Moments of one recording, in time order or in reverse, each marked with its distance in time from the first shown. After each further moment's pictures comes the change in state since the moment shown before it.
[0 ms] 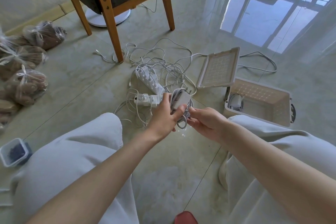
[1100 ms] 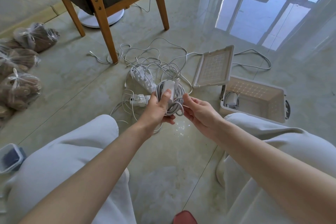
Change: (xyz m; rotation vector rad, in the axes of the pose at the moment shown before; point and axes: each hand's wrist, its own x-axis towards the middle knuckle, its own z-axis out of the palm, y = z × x) left_hand 0.011 0.014 -0.006 -0.393 0.025 -0.251; right_hand 0.008 -0.001 -0.005 -0.085 -0.031 -0.217
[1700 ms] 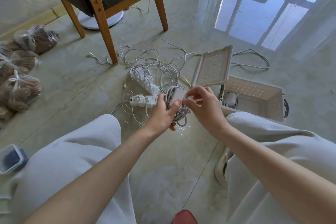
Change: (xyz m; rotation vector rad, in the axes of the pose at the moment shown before) left_hand -0.012 -0.007 0.012 0.266 -0.033 0.133; right_hand -0.011 -0.003 -0.017 -0.938 0.260 -0.659
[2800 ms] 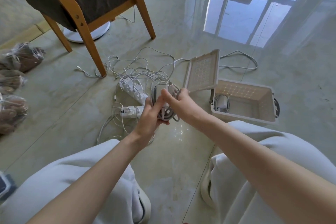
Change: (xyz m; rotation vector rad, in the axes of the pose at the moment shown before) left_hand 0.024 0.012 0.007 -0.418 -0.085 0.009; right_hand 0.032 -0.039 -0.009 0.195 -0.310 0.396
